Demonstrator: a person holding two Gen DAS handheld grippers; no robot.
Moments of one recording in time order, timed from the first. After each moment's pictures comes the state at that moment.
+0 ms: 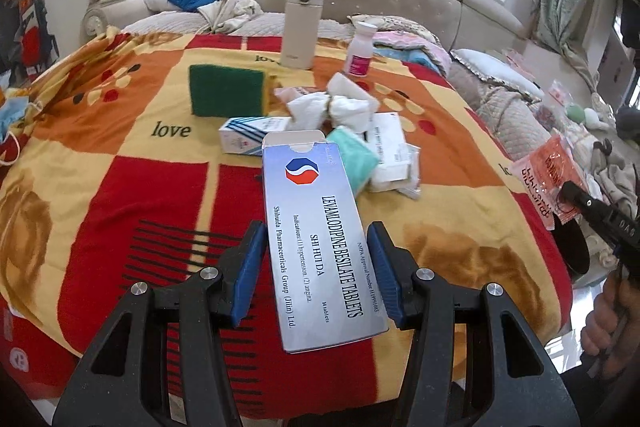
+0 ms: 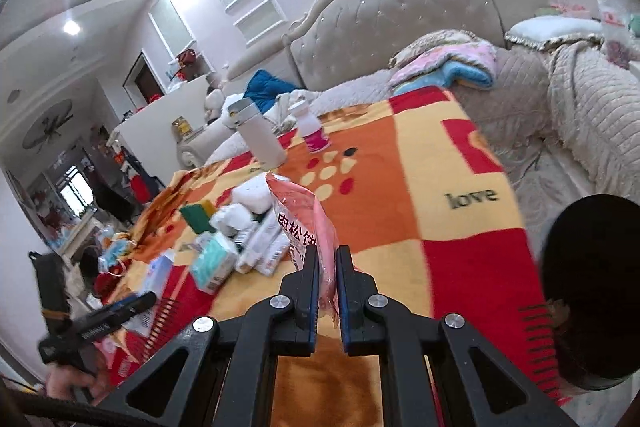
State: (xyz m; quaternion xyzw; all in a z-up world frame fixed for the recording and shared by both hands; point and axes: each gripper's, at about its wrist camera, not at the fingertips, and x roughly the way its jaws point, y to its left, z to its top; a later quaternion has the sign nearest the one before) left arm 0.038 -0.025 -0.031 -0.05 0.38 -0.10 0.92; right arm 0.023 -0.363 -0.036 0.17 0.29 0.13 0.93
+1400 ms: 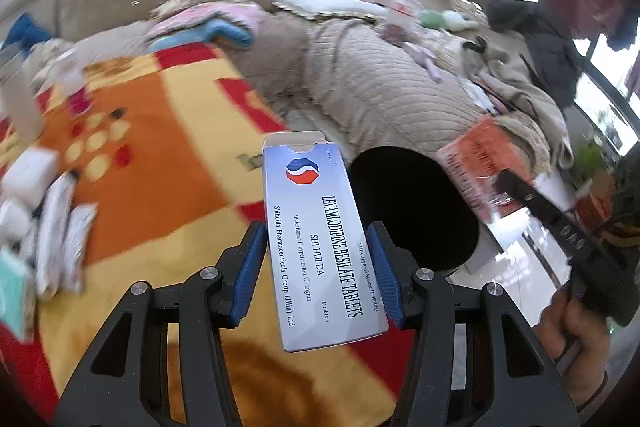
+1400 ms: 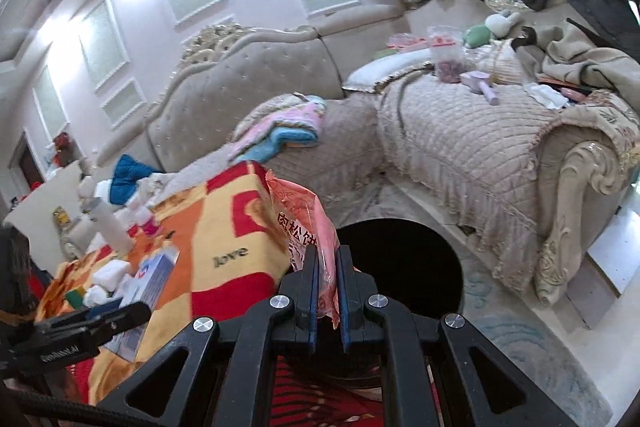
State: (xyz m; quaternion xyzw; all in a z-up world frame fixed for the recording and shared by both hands) left arm 0.063 -0.304 -0.009 0.06 0.39 -0.37 0.84; right arm -0.062 -0.514 -0.028 0.20 0.22 -0.15 0.94
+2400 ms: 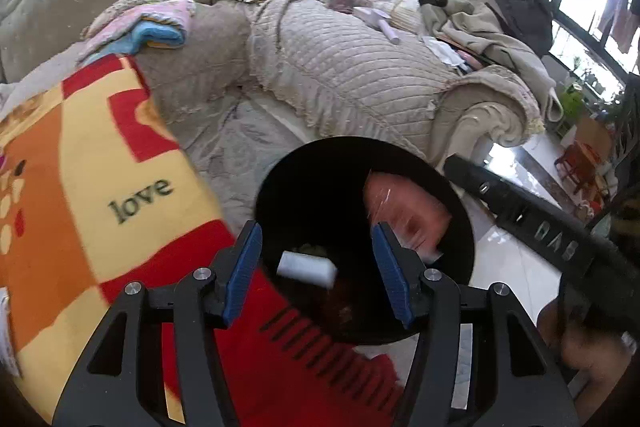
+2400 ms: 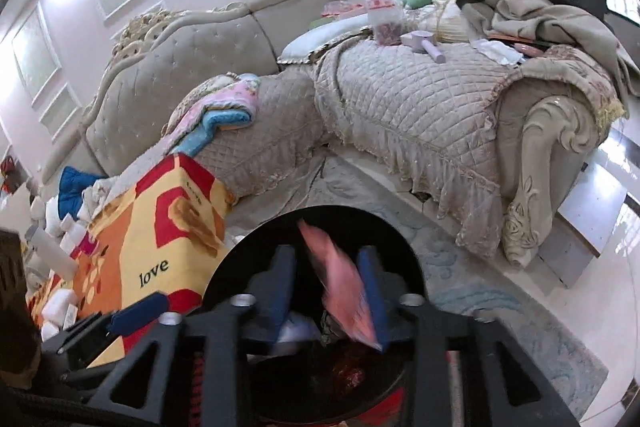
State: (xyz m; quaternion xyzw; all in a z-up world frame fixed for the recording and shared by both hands) left arm 0.078 -0.413 -0.047 0.12 0.39 -0.42 0.81; right arm -0.028 -0.562 -0.057 0.25 0.27 -0.24 0.90
